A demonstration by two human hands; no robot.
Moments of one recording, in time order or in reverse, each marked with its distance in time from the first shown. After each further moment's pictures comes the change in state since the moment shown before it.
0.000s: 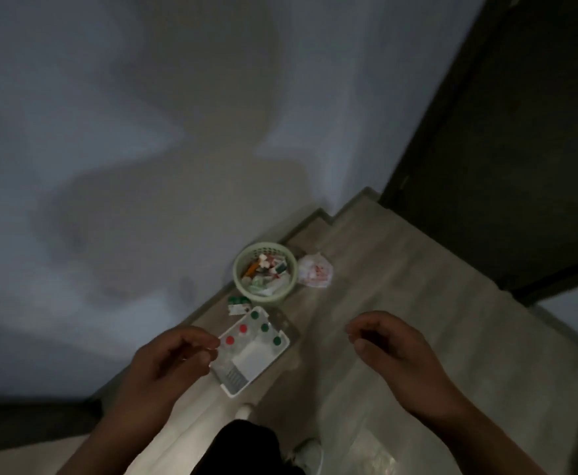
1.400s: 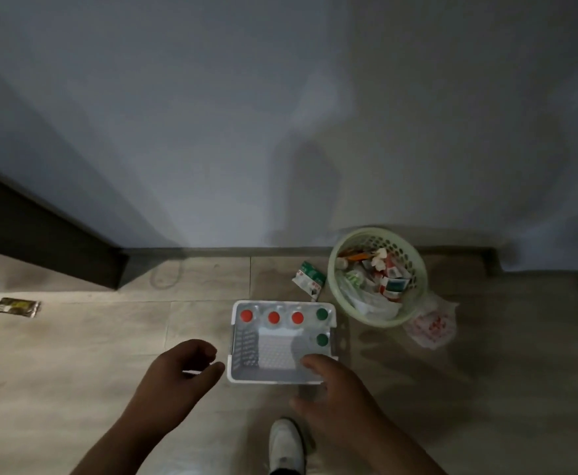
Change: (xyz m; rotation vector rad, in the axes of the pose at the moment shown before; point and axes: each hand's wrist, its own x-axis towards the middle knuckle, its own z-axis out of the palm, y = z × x) left_hand 0.090 -0.381 0.000 0.115 0.557 -0.599; right_hand 0.288 0.318 0.225 -0.745 -0.894 0.035
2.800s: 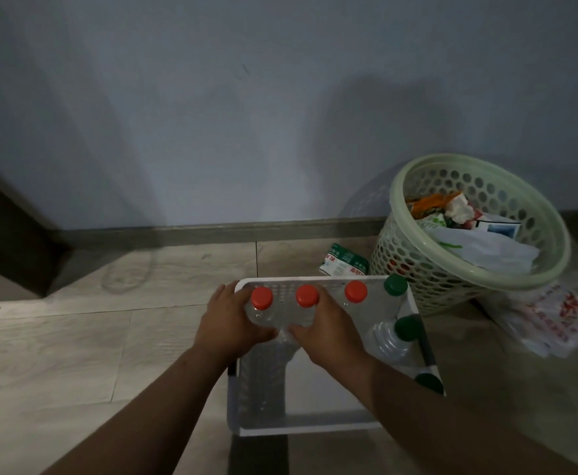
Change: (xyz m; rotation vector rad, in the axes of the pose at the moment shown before) left_hand 0.293 -0.258 0.169 0.468 0.099 0.510; right_hand 0.321 0.167 0.190 0.030 0.476 -0.231
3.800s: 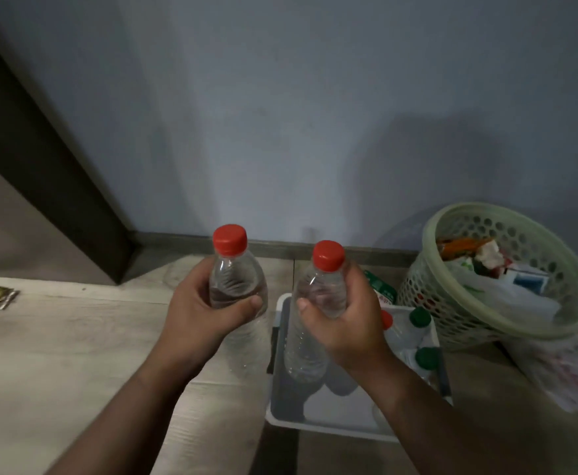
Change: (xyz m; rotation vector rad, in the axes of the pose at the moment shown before) left_hand -0.094 0.069 -0.161 -0.900 0.356 -0.009; right_hand -0.063 -0.155 -0.069 0.516 0.026 -0.449
